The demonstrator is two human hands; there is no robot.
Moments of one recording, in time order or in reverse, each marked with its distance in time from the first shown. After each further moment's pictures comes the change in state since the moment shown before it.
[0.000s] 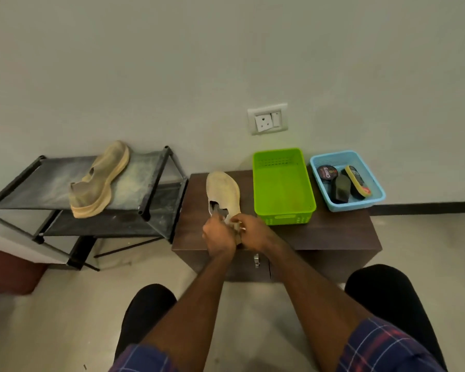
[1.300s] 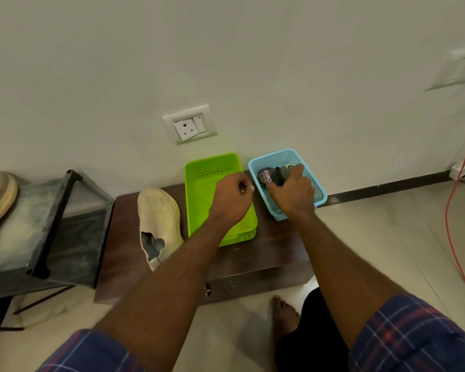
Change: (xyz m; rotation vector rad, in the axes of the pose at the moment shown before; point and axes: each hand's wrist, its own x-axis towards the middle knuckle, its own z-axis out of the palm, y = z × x) left_hand 0.026 0.163 0.132 -0.112 -0.331 0.718; right_hand 0.020 0.120 -0.205 -0.130 0.775 0.459
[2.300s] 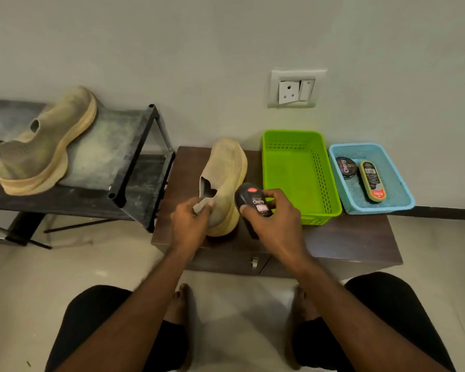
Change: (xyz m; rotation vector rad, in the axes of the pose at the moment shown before) left_hand -0.144 -0.184 -0.147 -0.122 0.315 -0.538; right_hand -0.202 -0.111 0.091 0.321 -0.318 -0.166
